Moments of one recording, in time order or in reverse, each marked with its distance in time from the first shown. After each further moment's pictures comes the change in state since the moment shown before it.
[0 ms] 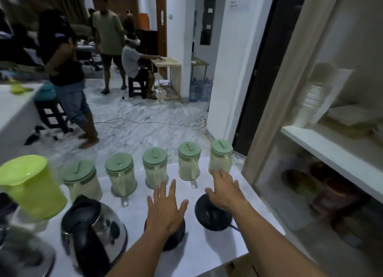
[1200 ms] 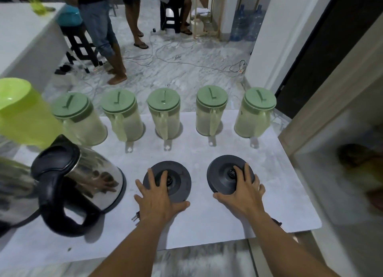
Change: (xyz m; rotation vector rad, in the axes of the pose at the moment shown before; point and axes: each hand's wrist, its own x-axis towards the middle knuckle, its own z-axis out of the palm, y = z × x) left_hand 0.008 -0.058 0.140 0.080 -0.218 -0.498; right_hand 0.061 0.117 0.182 0.035 -0.120 0.086
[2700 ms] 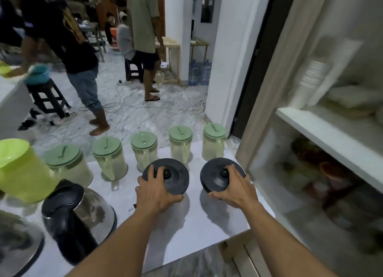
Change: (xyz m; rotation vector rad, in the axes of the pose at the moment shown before) left_hand -0.035 0.045 -0.118 -0.063 0.195 0.365; right_hand -0.081 -0.020 -0.138 0.099 0.139 0.036
